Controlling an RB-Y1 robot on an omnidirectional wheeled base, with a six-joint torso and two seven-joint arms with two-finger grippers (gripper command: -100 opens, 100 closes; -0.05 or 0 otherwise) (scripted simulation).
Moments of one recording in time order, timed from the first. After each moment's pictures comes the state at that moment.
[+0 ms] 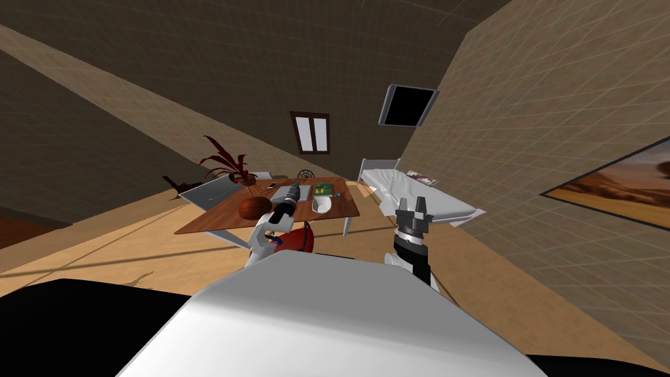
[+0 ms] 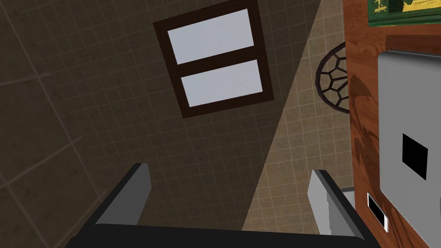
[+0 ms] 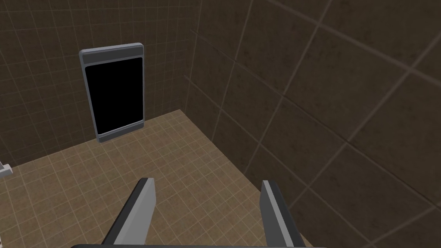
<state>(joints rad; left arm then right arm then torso) 0.17 0.20 0.03 -2.19 -0.19 0.46 0.13 0.54 0.05 -0.04 -2.22 0.01 -0.59 -0.16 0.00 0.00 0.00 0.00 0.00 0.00</state>
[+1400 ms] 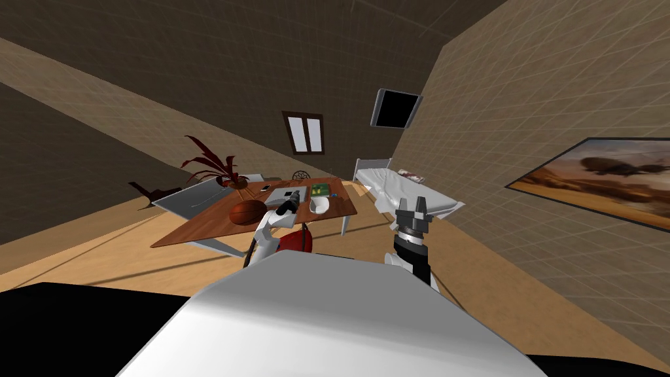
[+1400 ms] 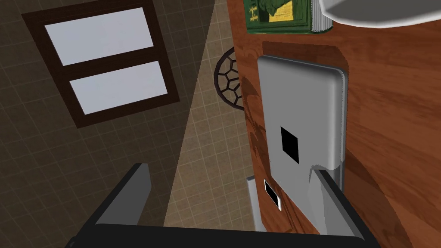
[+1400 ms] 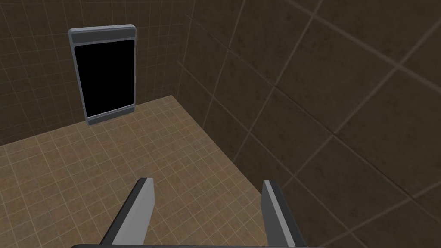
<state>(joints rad) 0.10 0.19 0.05 -2.11 -0.18 0.85 0.19 0.54 0.05 -0.04 -2.22 0.01 -0.59 -0.16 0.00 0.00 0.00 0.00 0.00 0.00</state>
